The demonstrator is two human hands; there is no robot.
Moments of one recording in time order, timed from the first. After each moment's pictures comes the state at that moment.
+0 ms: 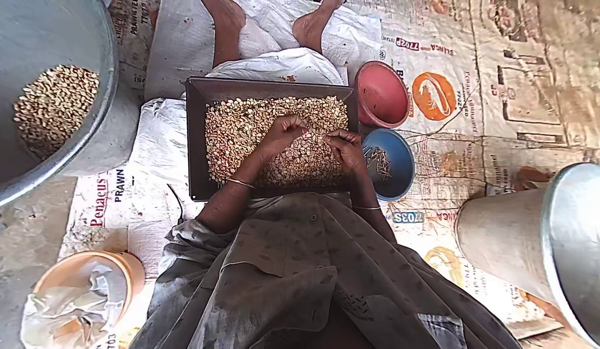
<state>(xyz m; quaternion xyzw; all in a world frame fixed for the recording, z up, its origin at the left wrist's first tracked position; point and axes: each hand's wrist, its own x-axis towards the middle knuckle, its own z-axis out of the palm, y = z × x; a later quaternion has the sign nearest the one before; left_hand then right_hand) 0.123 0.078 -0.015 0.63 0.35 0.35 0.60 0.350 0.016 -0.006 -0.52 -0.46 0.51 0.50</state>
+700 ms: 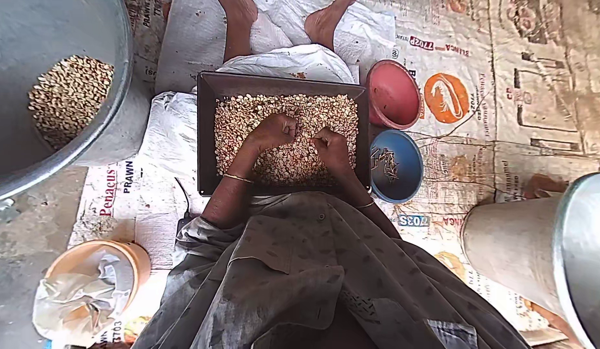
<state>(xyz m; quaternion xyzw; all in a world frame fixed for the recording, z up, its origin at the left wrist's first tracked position) 0.082 0.097 -0.003 0.78 0.41 0.12 0.45 0.296 0.028 -0.015 -0.68 -0.65 0.26 0.22</state>
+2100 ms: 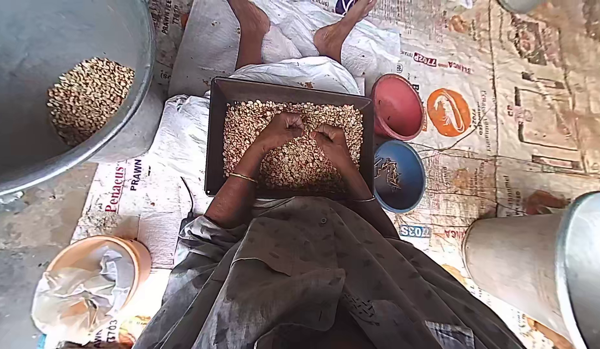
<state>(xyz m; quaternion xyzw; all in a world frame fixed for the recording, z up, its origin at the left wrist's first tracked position) 0.080 0.102 -0.010 0.71 0.40 0.26 0.51 0.289 0.058 -0.014 -0.57 -0.64 0.39 0.34</state>
